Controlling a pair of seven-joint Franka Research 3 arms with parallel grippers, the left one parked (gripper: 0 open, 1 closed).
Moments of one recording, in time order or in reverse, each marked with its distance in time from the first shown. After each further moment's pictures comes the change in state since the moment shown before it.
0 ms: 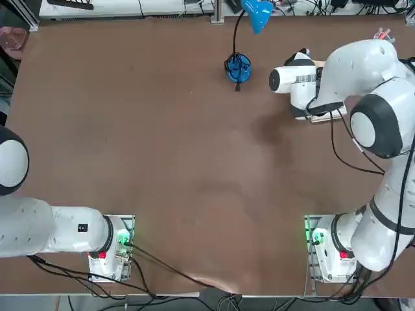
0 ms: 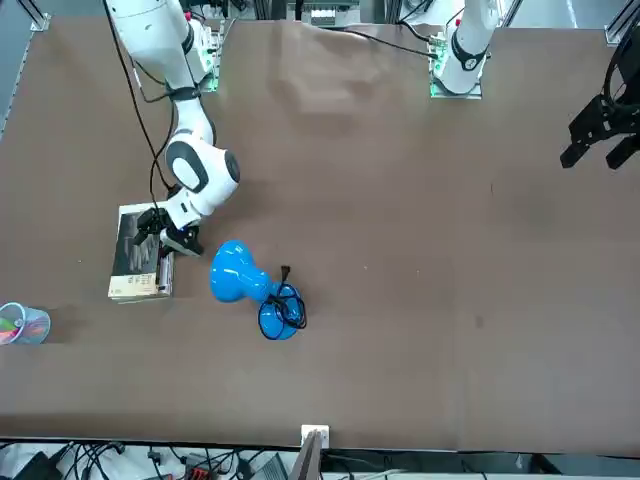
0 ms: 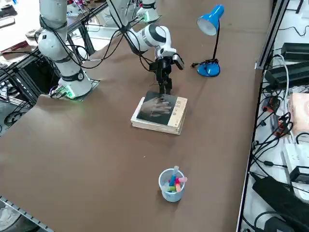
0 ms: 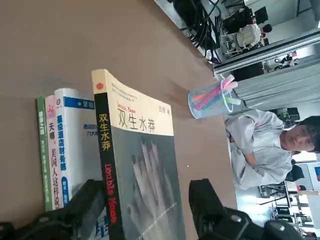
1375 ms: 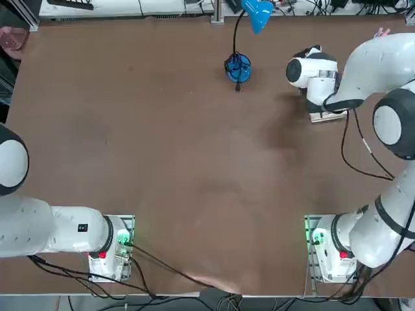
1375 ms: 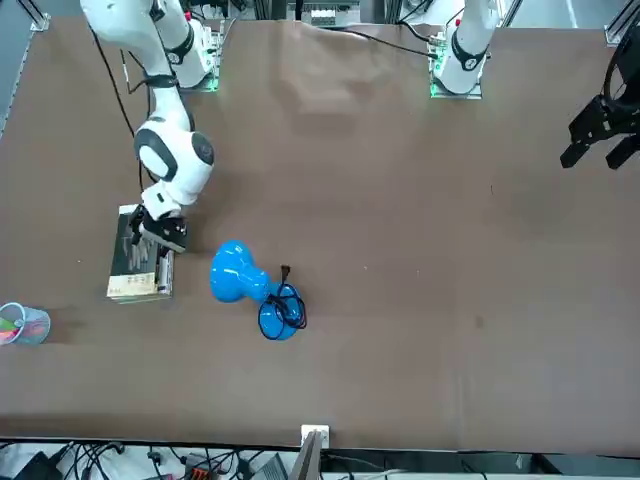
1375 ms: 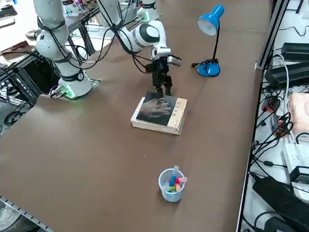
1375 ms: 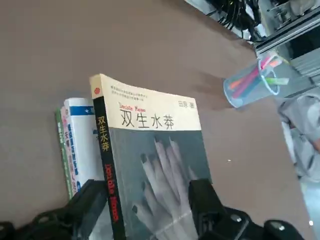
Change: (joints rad) arm -0.125 -0.124 -0.001 -0.096 0.002 0.291 0.067
